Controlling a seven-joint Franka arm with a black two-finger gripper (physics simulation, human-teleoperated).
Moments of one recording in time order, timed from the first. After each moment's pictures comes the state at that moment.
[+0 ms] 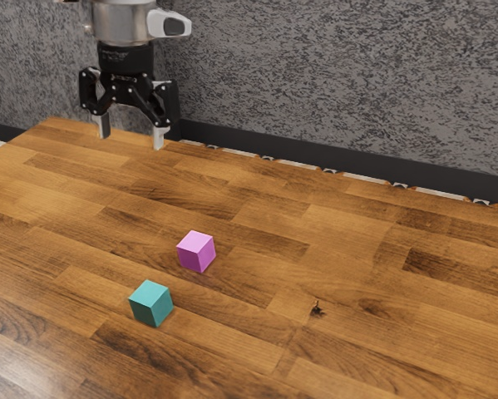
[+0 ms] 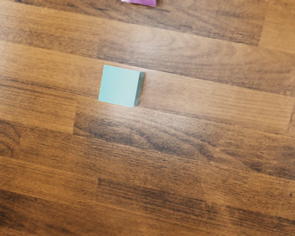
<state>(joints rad) -0.27 -0.04 0.04 -1.42 0.06 1.22 -0.41</state>
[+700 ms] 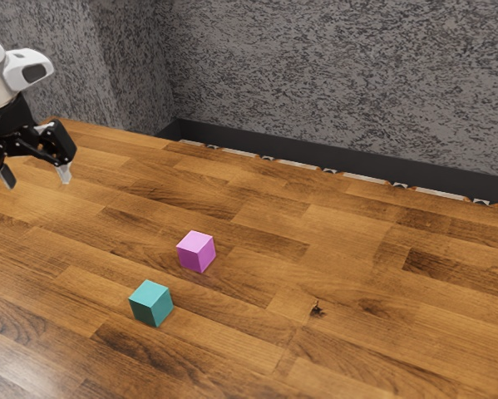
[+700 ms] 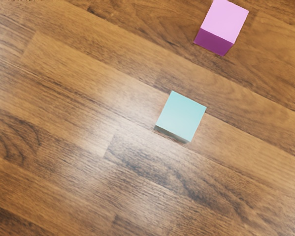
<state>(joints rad) -0.14 -0.68 0.13 -2.18 0.11 1.64 -0.50</state>
